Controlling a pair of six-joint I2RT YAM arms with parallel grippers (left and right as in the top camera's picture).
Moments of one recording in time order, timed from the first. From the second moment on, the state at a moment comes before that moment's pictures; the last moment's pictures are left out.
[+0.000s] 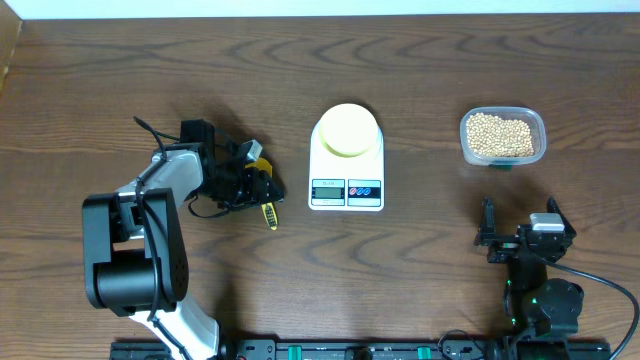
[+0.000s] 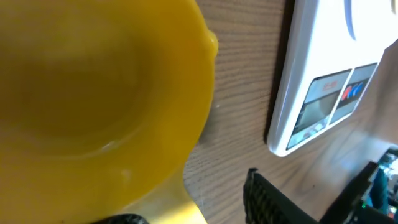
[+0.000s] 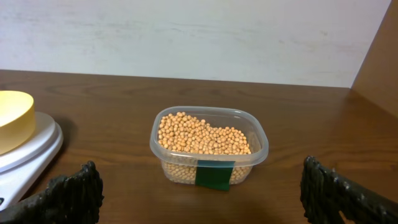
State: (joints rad) left arm 0.07 1.88 0.99 -0.68 0.68 0.09; right arm 0.00 0.01 0.01 -0.07 0.04 -0.05
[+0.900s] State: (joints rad) left arm 0.07 1.90 0.98 -0.68 0.68 0.03; right arm 0.00 0.01 0.01 -0.07 0.04 -0.05
